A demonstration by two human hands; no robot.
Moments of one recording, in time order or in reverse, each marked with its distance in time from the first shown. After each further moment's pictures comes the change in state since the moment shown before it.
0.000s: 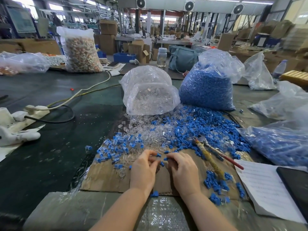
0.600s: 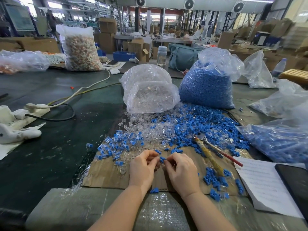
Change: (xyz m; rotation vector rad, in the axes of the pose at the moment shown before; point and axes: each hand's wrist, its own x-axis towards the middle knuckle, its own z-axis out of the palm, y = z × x) left_hand 0.000 -0.006 0.000 -0.277 -0.021 -0.105; right_hand -0.008 -0.006 0.000 0.005 0.003 -0.028
